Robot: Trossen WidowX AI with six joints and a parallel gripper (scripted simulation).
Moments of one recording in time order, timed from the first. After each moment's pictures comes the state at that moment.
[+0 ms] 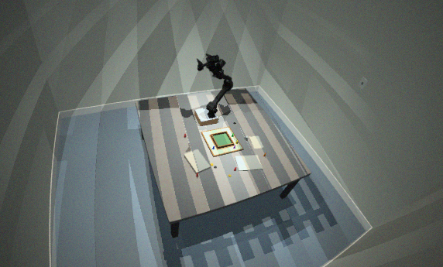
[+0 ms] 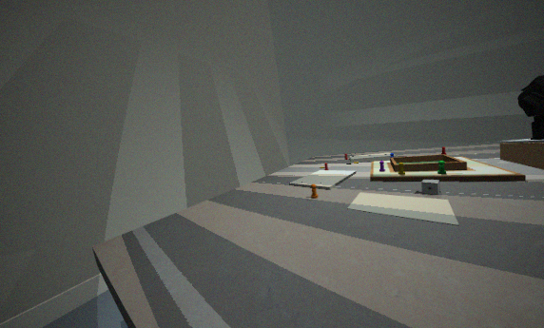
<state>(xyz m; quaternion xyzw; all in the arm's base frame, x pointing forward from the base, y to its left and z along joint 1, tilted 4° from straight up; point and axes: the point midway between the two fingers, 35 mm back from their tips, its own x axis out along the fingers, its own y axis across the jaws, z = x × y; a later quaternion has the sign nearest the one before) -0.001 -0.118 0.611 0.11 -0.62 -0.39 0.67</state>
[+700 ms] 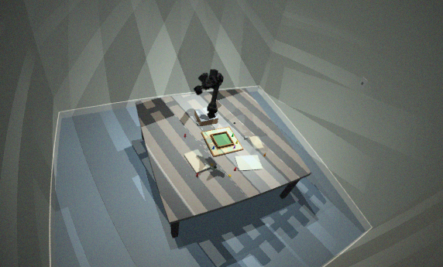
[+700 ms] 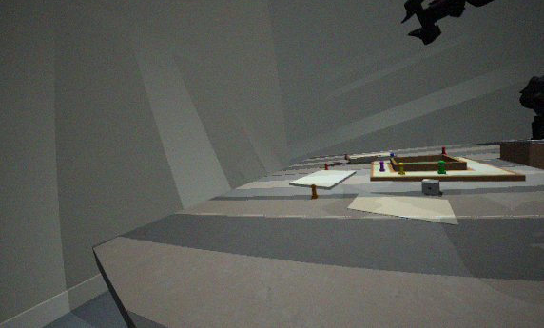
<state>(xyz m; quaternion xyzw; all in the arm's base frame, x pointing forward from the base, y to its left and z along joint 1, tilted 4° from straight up) 0.214 -0.203 0.523 0.32 -0.32 -0.33 0.83</state>
